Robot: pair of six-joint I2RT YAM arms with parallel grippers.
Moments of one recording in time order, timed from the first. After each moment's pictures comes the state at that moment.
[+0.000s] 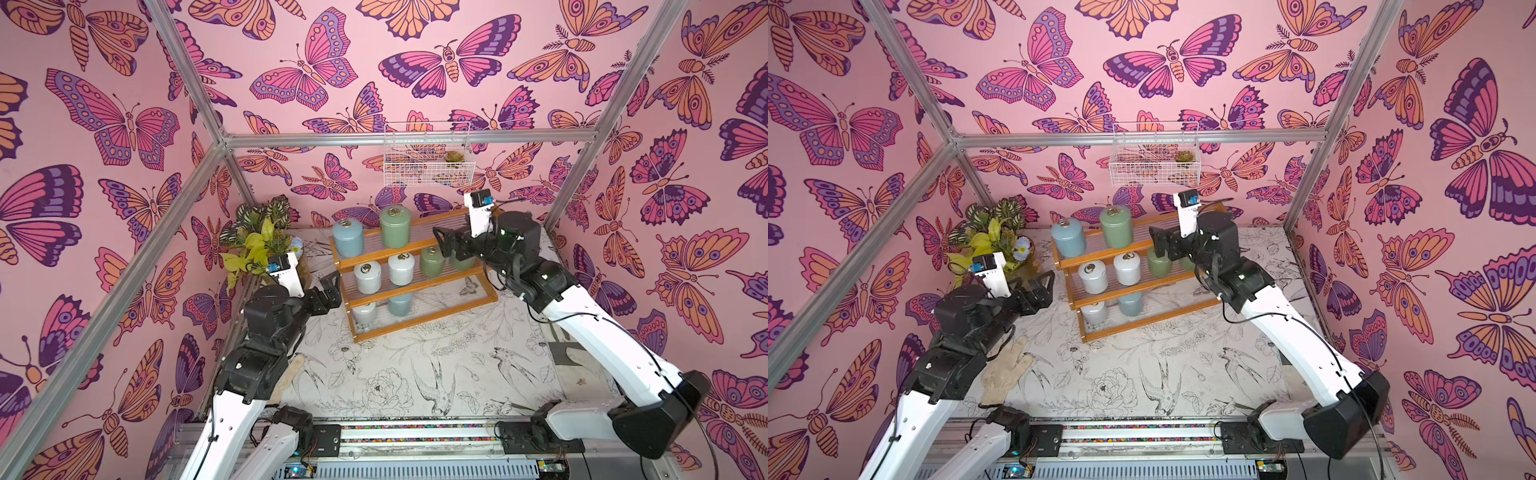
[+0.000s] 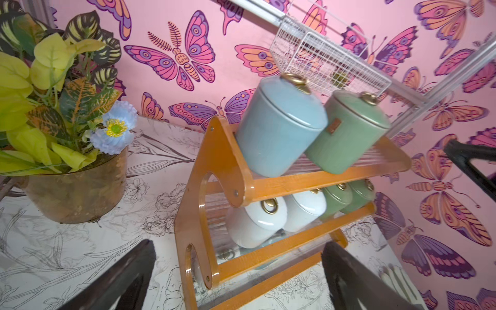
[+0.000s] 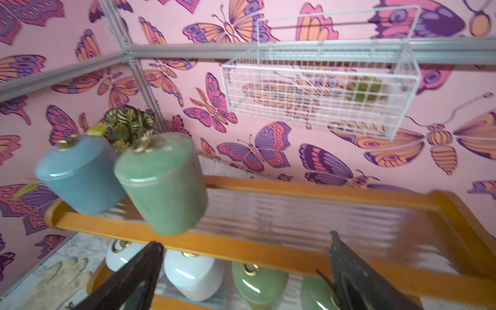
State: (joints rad) left arm -0.29 0.69 0.95 -0.49 -0.03 -0.43; right arm 0.58 1.38 1.47 -0.28 0.02 0.13
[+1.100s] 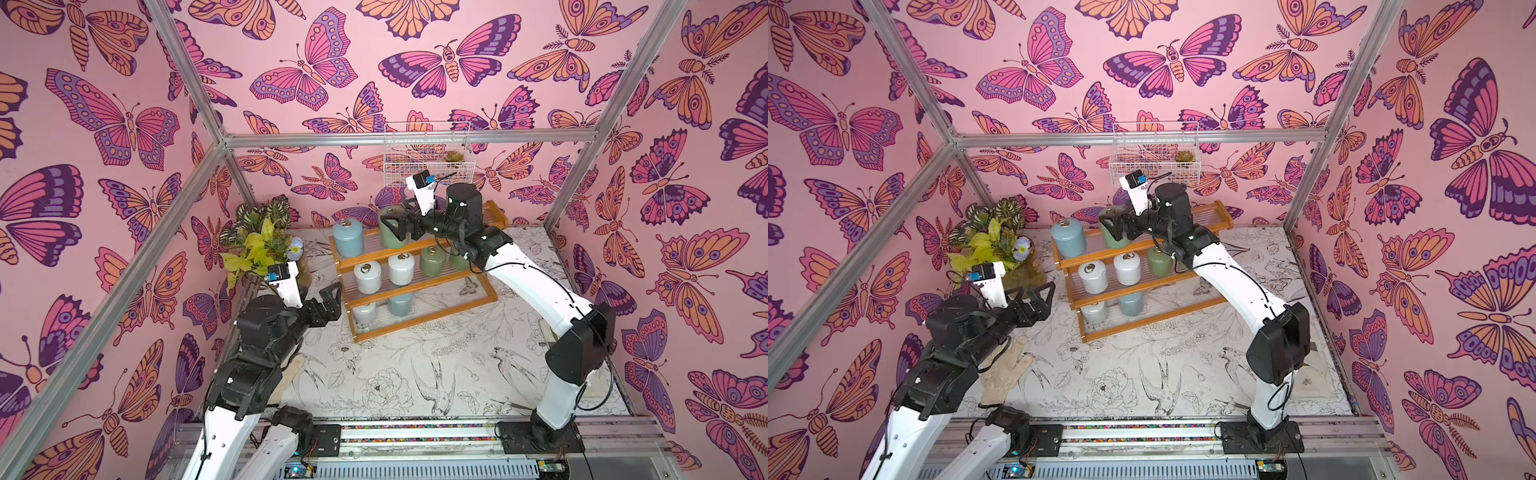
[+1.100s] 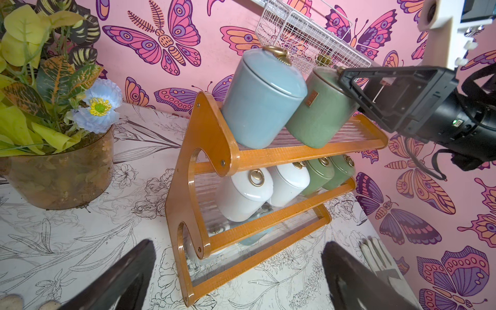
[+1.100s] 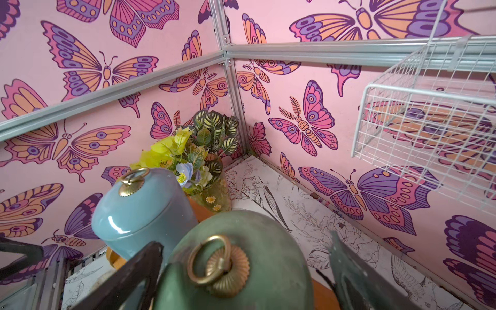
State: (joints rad) left arm -0.29 0.64 0.94 -0.58 0.04 -0.43; right arm 0.60 1.82 1.84 -0.18 -0.37 0.10
